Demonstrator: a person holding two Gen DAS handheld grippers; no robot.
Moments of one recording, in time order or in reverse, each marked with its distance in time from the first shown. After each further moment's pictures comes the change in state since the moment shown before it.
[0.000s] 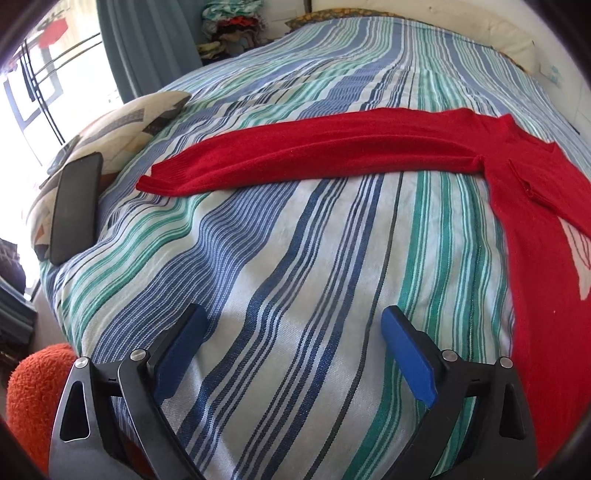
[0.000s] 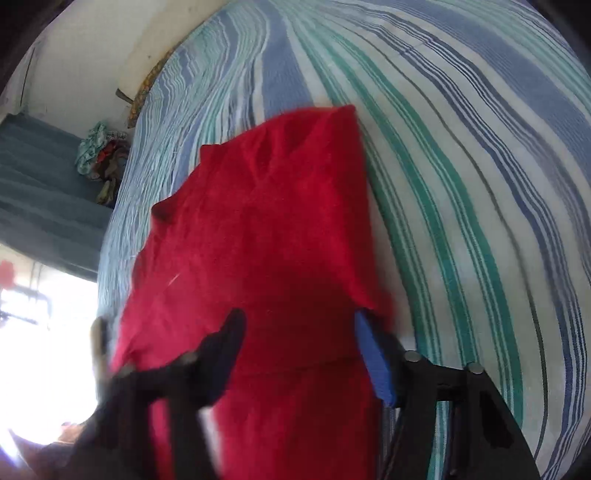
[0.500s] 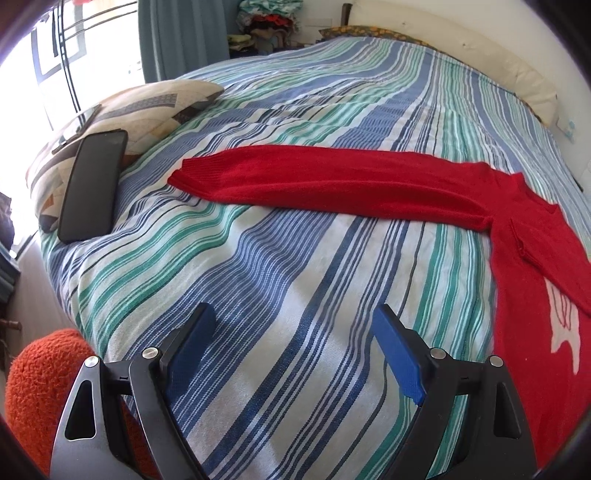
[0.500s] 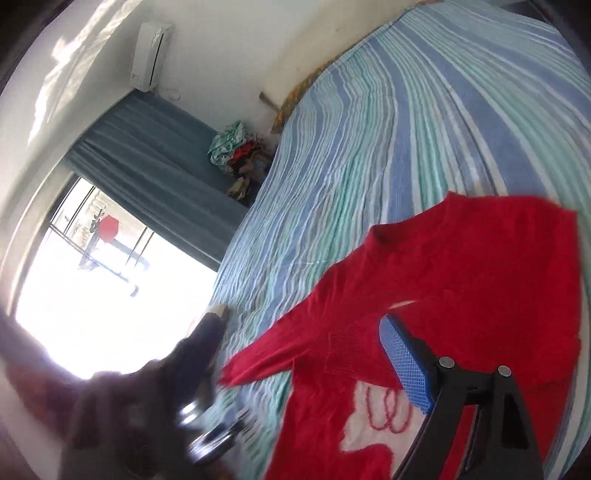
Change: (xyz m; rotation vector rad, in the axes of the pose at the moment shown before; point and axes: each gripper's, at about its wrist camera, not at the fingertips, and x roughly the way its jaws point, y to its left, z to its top) left arm -0.013 0.035 0.014 -0.176 -0.014 -0.060; right arm -0.075 0.140 -0.023 -0.252 -0.135 0.427
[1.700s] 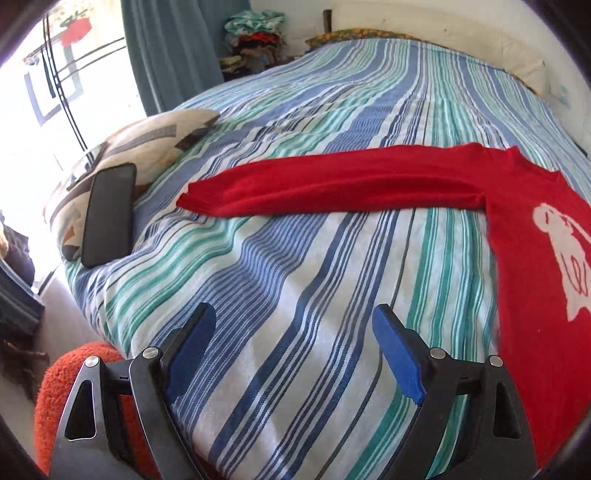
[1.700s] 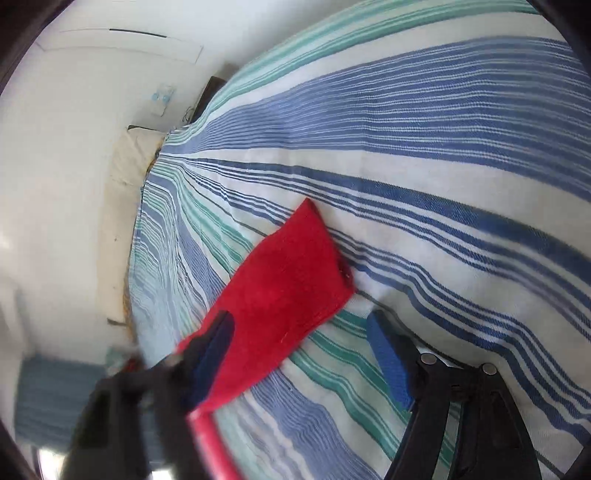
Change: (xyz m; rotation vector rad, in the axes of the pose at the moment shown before) left arm -0.014 -0.017 -0.011 0.092 -0.055 0.082; right arm -0.311 -0.282 -0.125 0.794 -0.500 -0.412
